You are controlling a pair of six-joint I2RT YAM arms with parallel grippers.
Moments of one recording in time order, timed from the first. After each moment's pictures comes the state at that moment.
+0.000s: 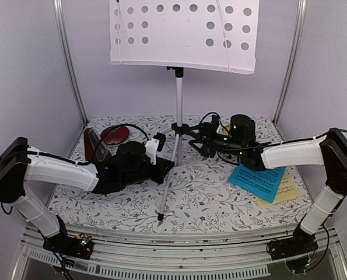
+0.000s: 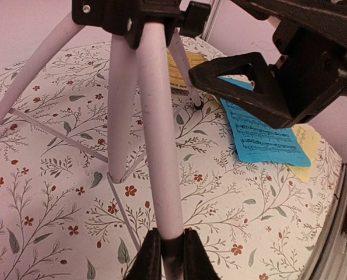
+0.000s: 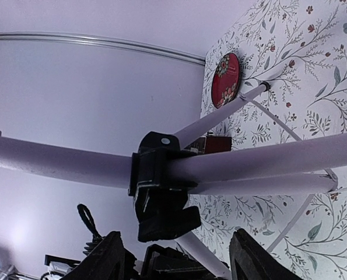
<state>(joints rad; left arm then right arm) -0.98 1.57 0.80 0.37 -0.17 -0.35 0.71 1.67 0.96 0.57 -0.35 1.27</state>
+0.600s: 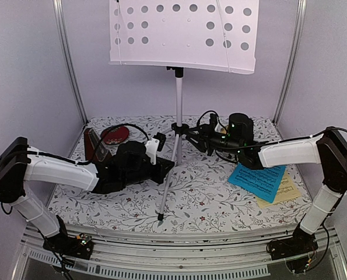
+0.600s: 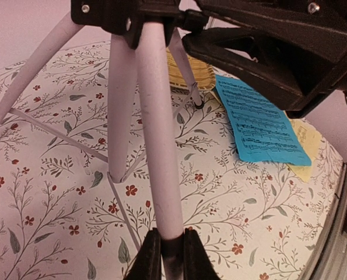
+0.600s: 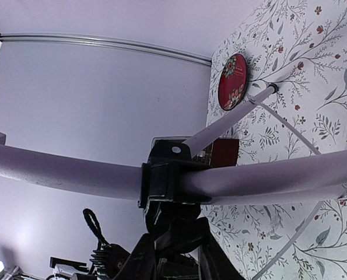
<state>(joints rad) -0.98 1.57 0.80 0.36 -0.17 -0.34 0.71 1.71 0.99 0.60 -0.34 1.30</state>
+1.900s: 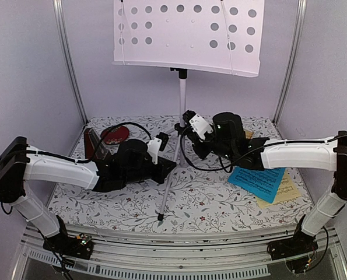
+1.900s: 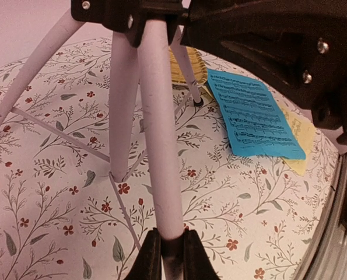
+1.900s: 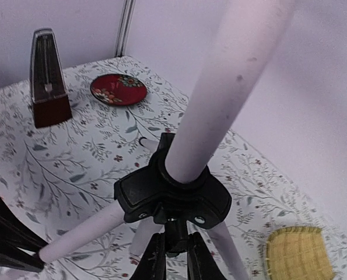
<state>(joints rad) -0.98 1.57 0.83 0.32 -0.14 -0.33 0.88 1.61 1.10 0.20 0.22 -0.18</state>
